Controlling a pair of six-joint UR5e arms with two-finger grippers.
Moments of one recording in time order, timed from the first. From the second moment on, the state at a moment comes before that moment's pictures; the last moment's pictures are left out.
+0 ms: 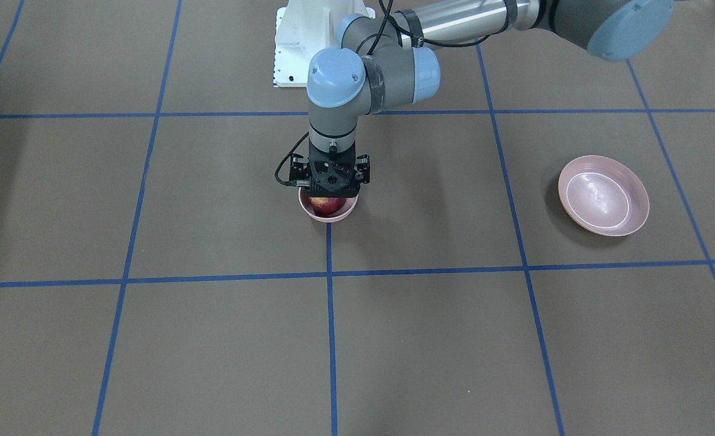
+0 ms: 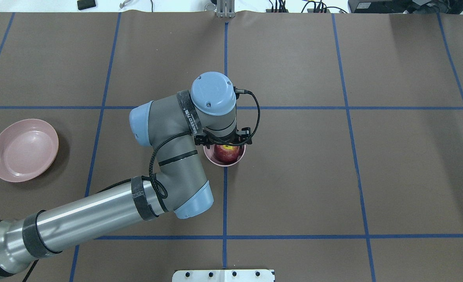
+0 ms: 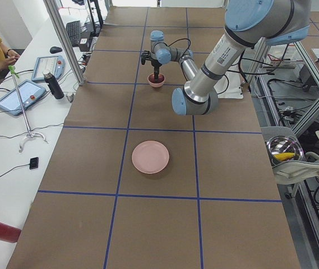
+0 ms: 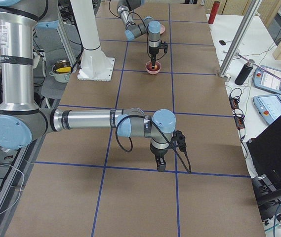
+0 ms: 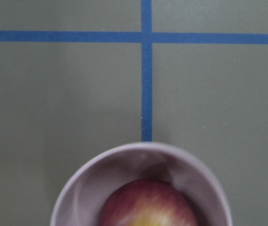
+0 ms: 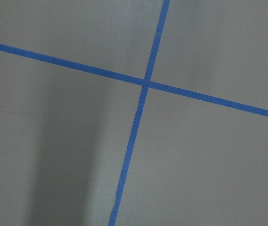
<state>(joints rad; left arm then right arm) -0.50 -2.48 -1.41 -1.64 -1.90 -1.22 1.56 -1.62 1.69 -1.62 2.29 -0.21</state>
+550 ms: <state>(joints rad) -0.55 -2.36 -1.60 -1.59 -1.90 -1.11 1.56 -1.62 1.69 -1.62 2.29 -0.21</state>
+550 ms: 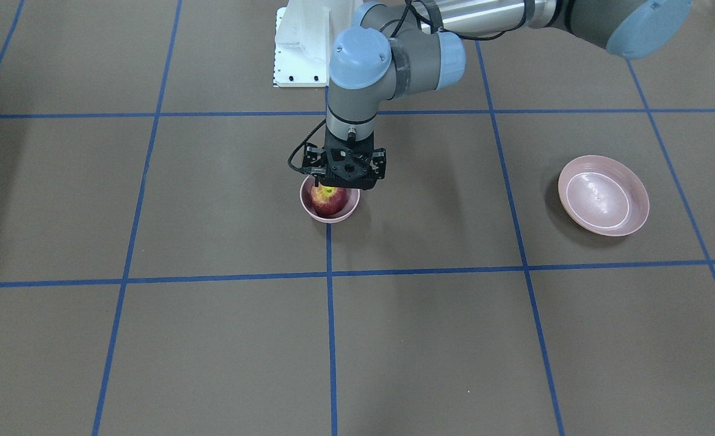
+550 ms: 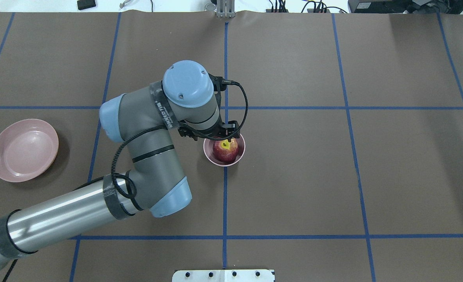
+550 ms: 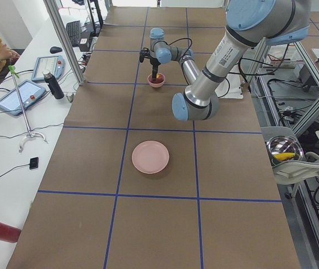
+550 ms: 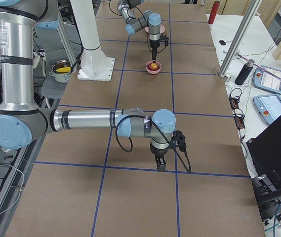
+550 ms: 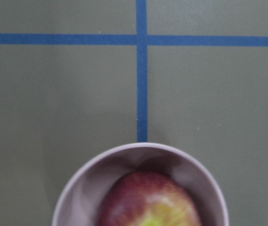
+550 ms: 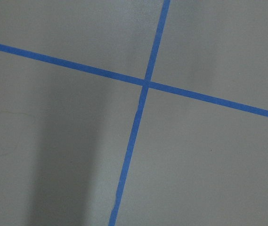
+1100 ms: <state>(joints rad) -0.84 -2.05 -1.76 -1.54 -2.08 -0.63 1.56 -1.63 1.69 -1.62 2.29 -0.19</state>
